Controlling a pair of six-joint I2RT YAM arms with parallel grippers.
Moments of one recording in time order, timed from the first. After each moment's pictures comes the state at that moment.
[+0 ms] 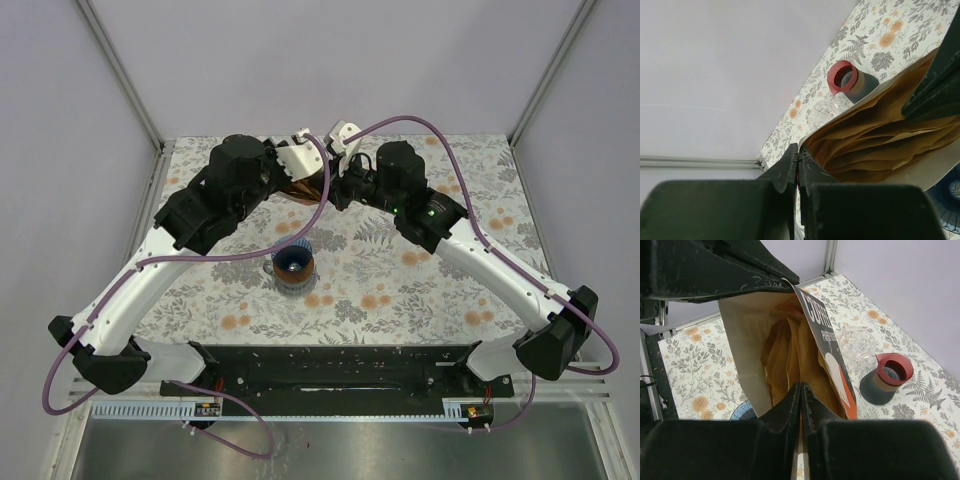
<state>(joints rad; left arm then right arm) -0.74 1.30 1.65 -0.68 -0.32 0.68 0.77 1.42 1.45 -0.15 -0.26 -0.08</state>
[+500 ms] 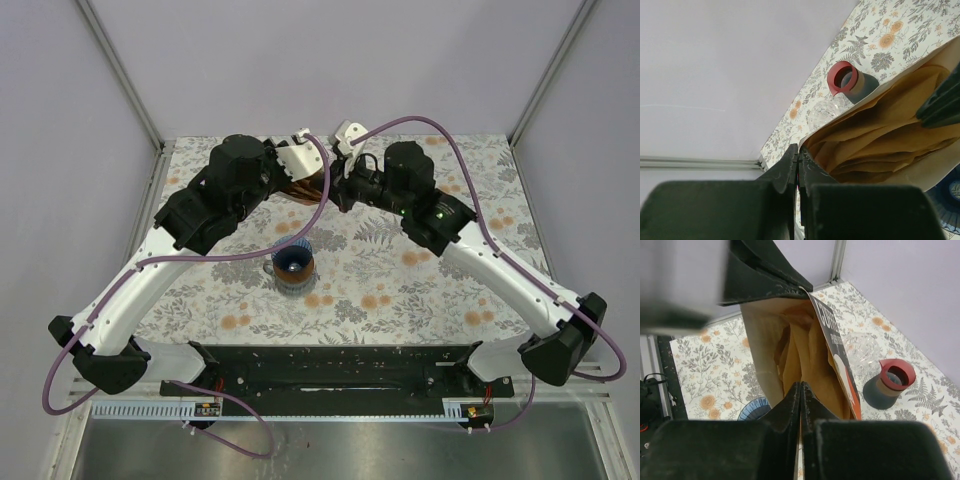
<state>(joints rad) -0.74 1.30 1.65 -0.68 -0.32 0.68 0.76 1.39 1.45 -0.17 -0.29 -0.08</state>
